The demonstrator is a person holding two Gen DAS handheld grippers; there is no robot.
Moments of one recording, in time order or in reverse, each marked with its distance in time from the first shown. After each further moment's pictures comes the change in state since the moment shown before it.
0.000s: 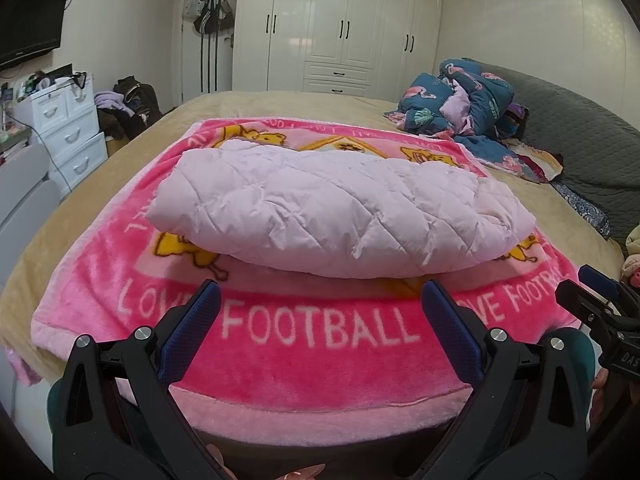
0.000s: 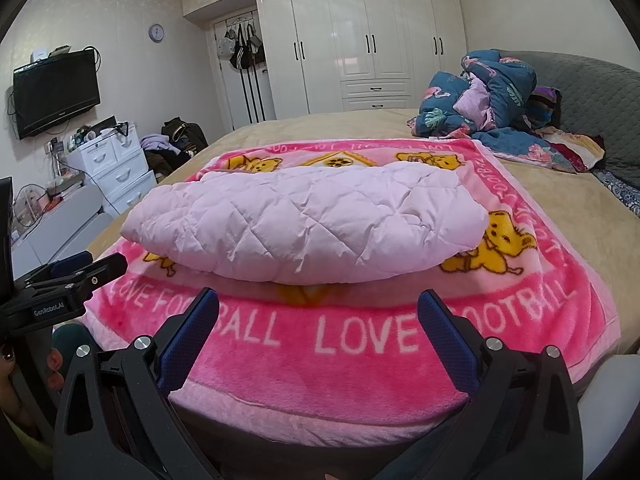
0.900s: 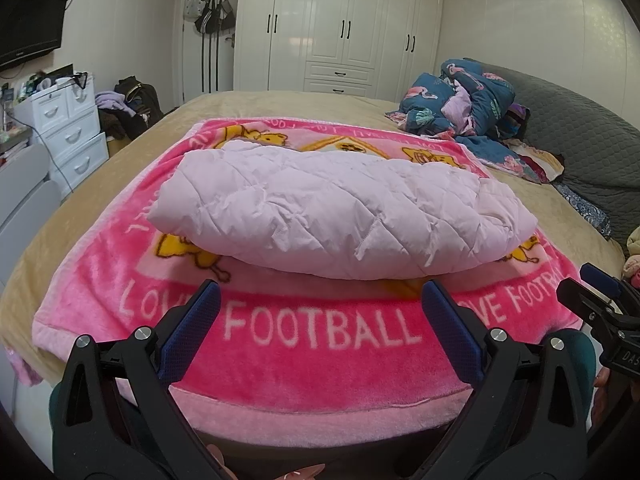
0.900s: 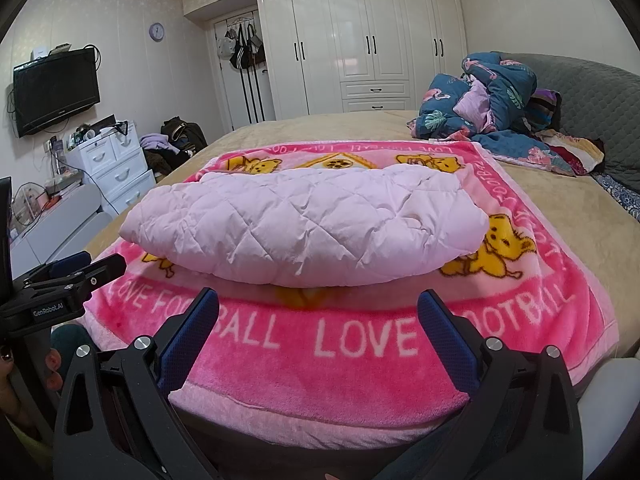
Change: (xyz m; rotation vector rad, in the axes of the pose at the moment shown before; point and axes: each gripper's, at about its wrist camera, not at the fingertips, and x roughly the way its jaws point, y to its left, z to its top) left arm 0.000 0.000 0.000 0.002 0.000 0.003; right arm 0.000 0.001 0.000 -0.003 0.000 -0.003
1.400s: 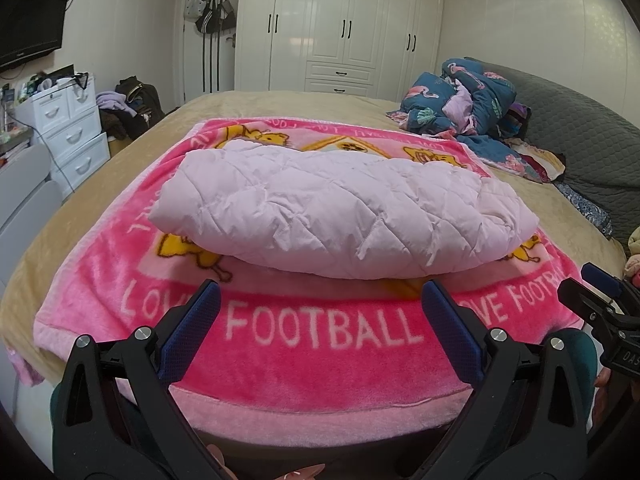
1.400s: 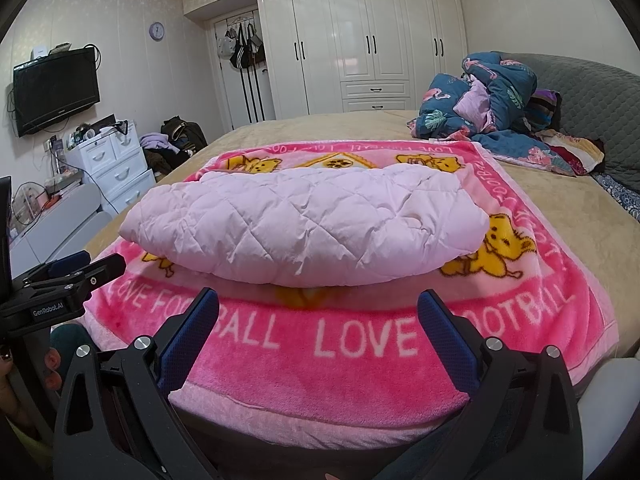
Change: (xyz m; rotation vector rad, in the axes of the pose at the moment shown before) left arm 0.000 0.000 0.000 0.000 0.002 0.002; right arm 0.000 0.000 0.000 0.000 0.000 0.000
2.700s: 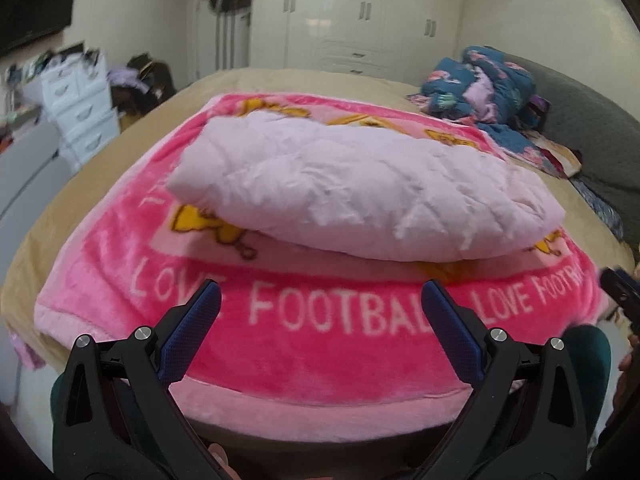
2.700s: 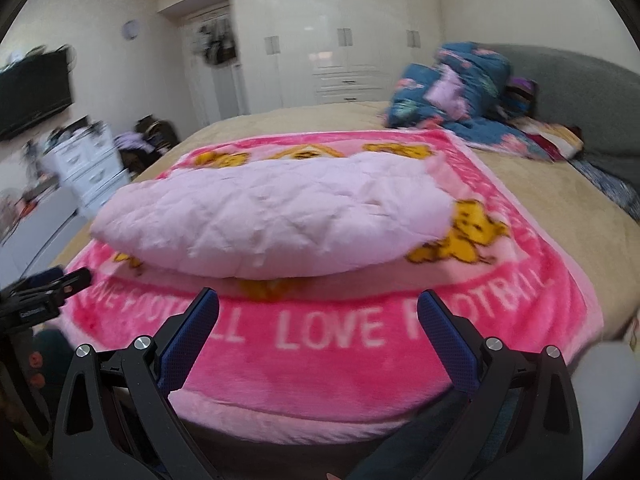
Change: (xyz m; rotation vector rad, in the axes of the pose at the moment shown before) left arm 0.026 0.048 -0.009 -0.074 0.093 0.047; right arm -0.004 -0.067 -0.006 0.109 0.015 -0.141
